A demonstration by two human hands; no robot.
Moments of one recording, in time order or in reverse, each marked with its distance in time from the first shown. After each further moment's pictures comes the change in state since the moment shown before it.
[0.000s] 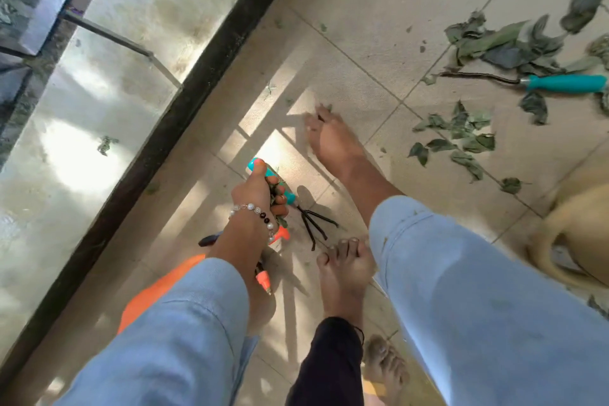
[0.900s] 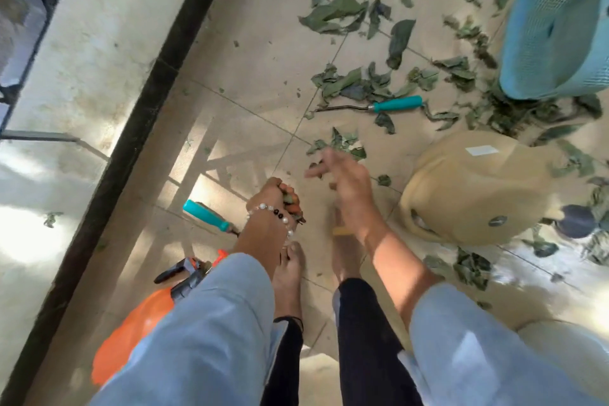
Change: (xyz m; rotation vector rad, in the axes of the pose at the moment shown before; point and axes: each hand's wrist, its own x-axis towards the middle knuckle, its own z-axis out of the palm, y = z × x) left_hand -0.147 -0.019 0.129 0.019 -0.238 -0.168; right_hand -0.177 0.051 -0.155 1.347 0.370 0.590
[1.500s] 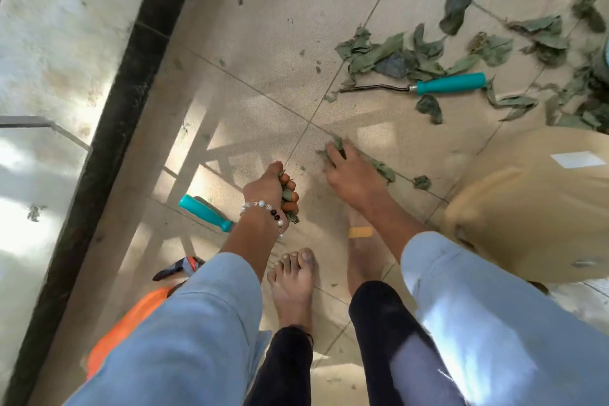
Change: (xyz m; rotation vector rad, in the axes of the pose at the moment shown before) left_hand 0.090 0.010 0.000 0.137 0.180 0.083; right_hand 0.132 0.102 -0.007 -1.767 -0.286 -0.680
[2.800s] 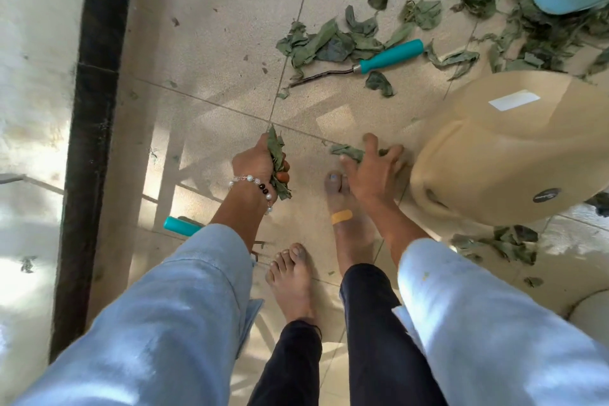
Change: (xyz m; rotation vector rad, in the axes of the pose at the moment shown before) left_hand -0.022 0.008 0.049 0.194 -0.120 0.229; right_hand -0.063 0.021 0.013 0.700 0.056 1.029
